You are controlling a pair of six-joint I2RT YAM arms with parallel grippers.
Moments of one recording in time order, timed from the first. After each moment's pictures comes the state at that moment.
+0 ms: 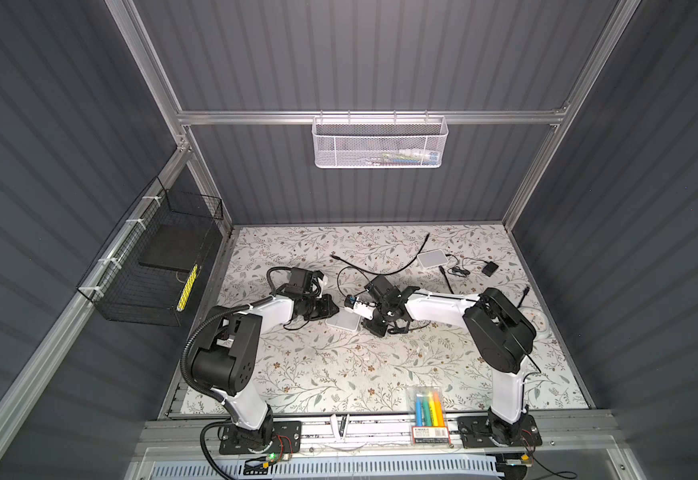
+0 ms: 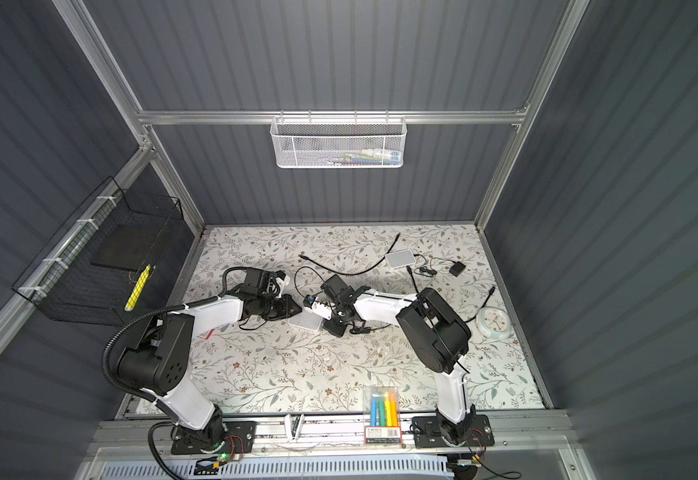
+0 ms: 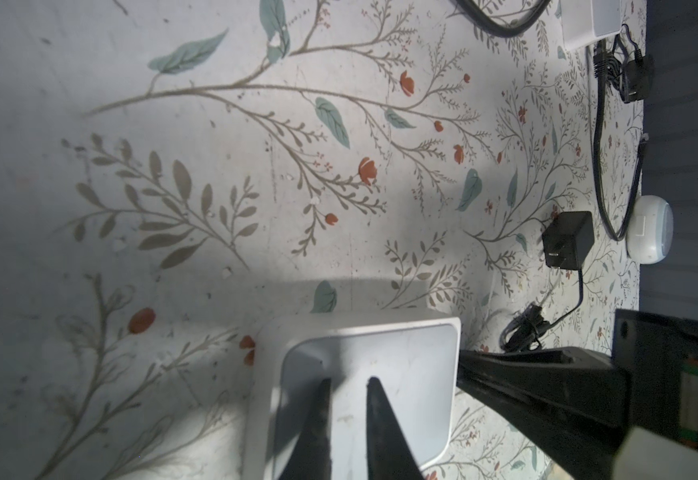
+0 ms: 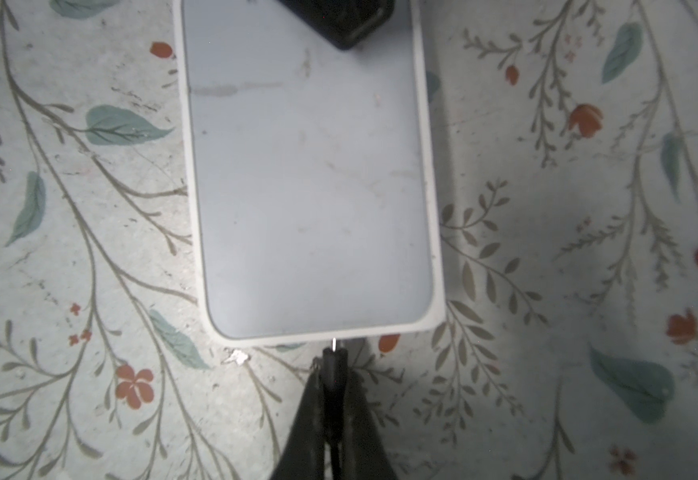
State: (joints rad) left arm -0.32 1.69 0.88 -0.19 0.51 -0.36; right arm 0.78 1.96 1.23 -0.38 -0.19 -0.40
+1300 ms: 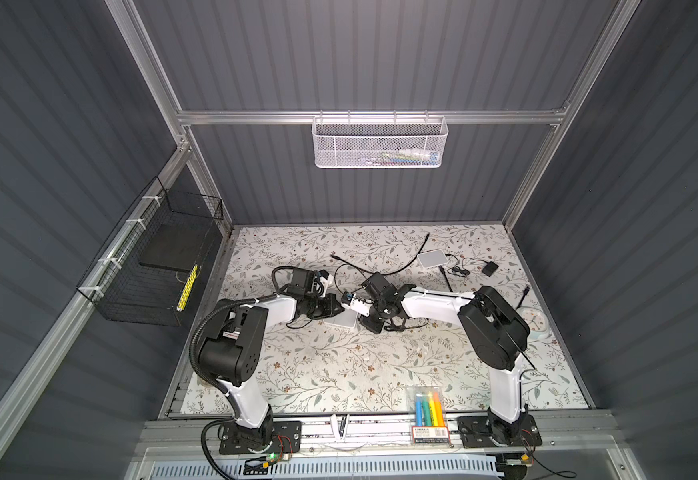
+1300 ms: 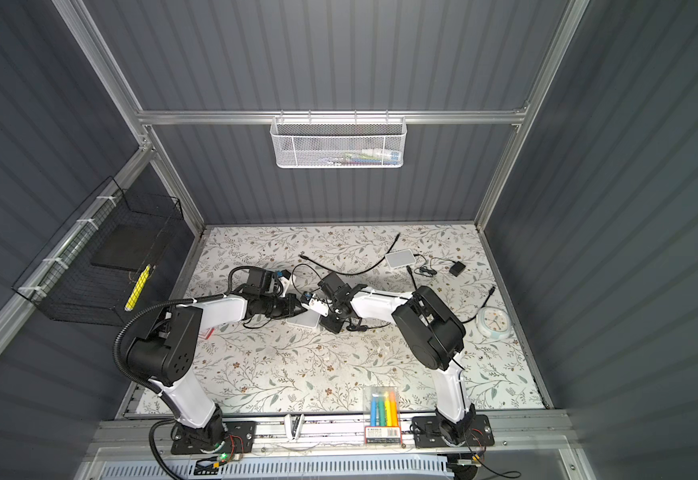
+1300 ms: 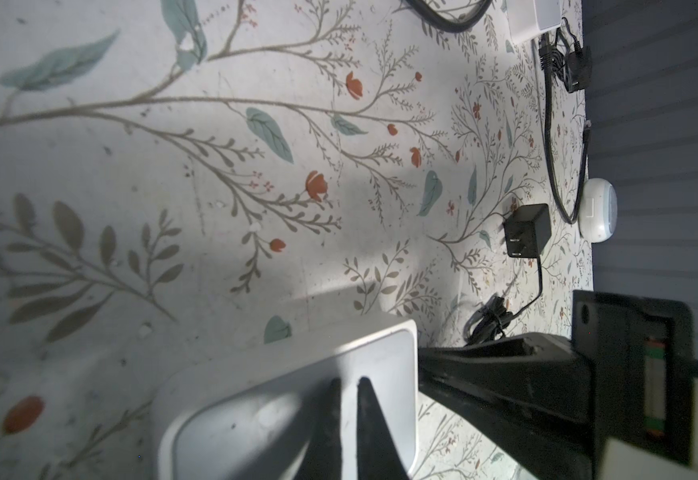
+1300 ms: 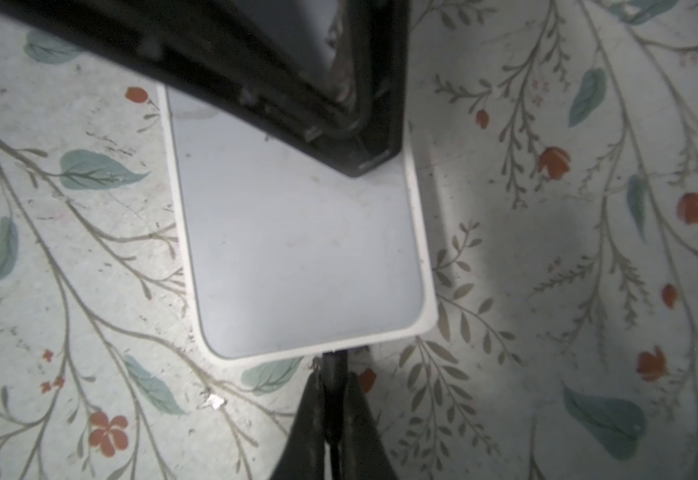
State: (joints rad) left arm -0.32 1.76 0.89 -0.09 0.62 -0.35; right arm 0.78 2.00 1.28 -0.36 -0.18 -0.39
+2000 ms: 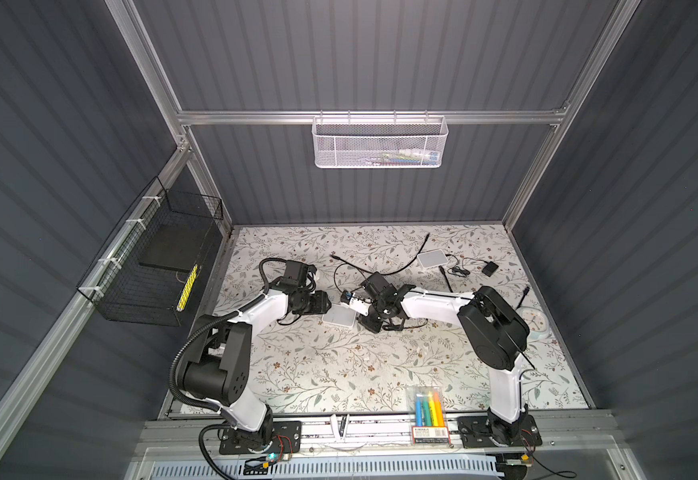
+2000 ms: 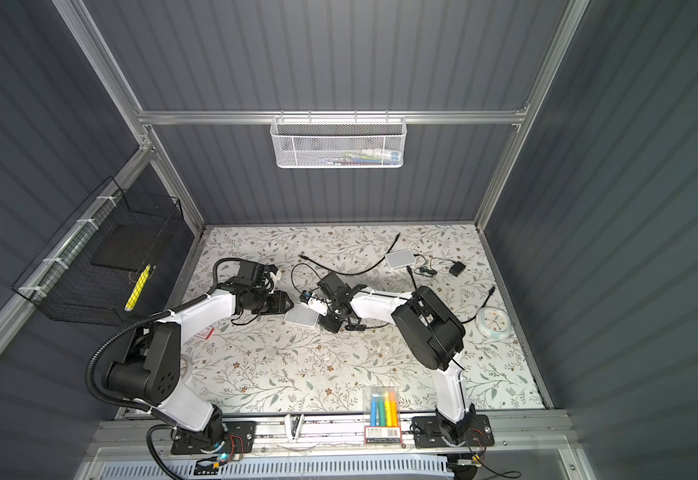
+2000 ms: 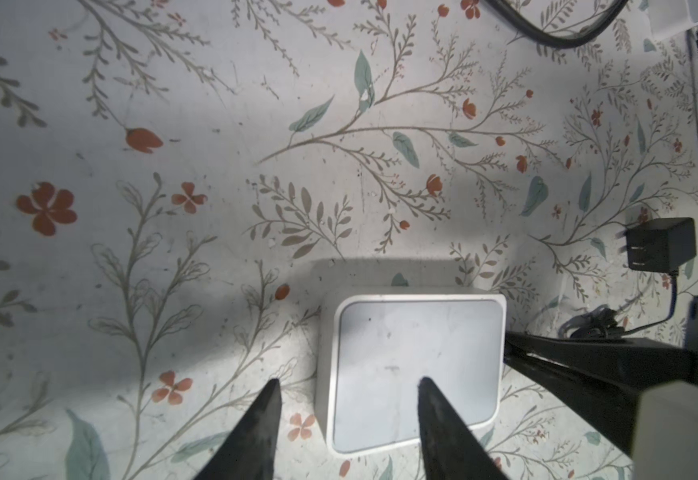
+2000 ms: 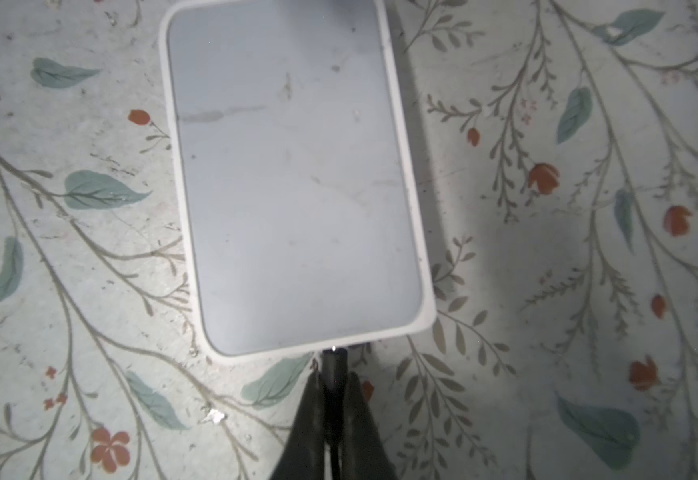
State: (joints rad) left arm -0.30 1.63 0.95 -0.40 0.31 -0.23; right arm 0.78 2.01 1.28 -0.34 -0.18 -0.38
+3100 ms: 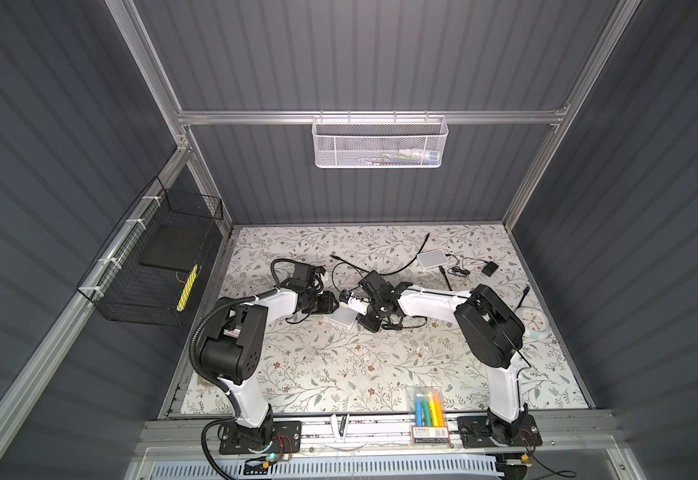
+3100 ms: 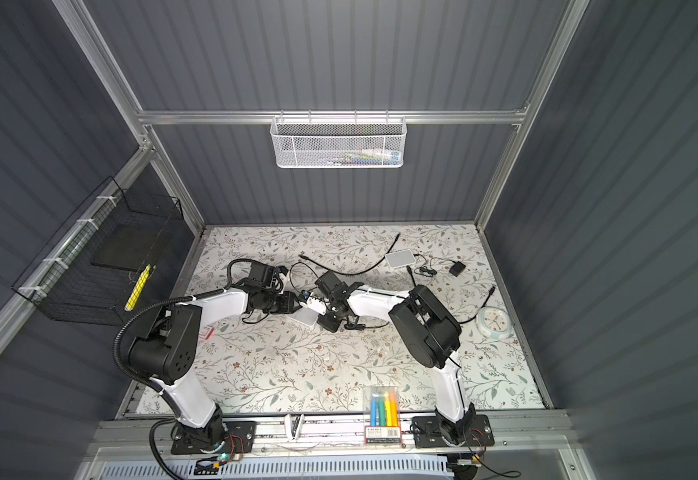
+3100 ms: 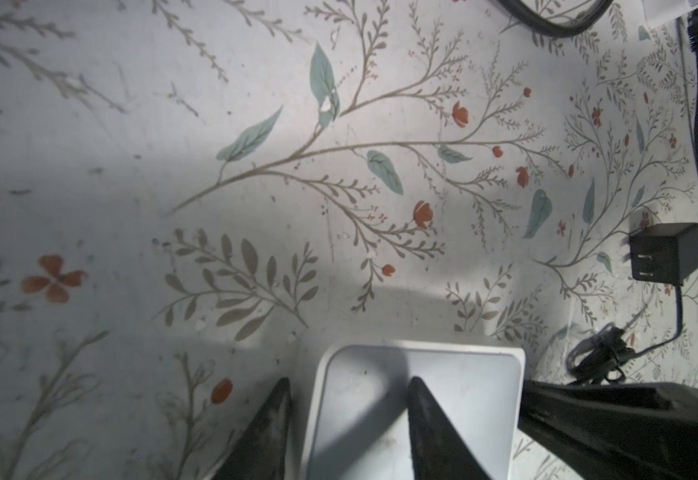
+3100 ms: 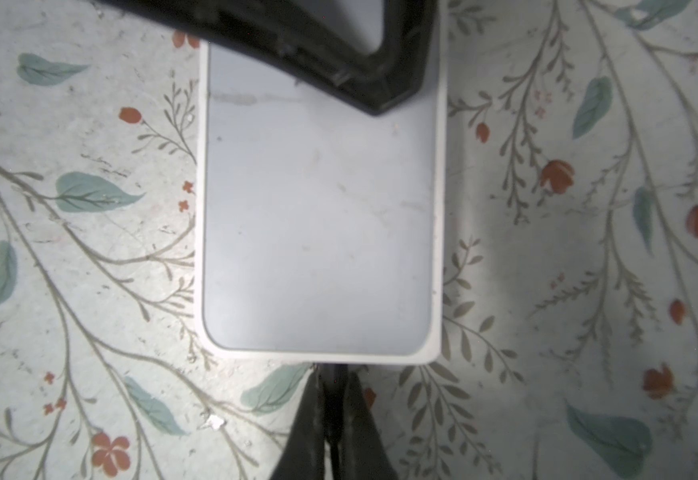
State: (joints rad) left arm -0.33 1.78 0.97 -0.23 0.38 -0.23; right arm 0.79 2.04 1.33 -0.41 -0.18 -0.37
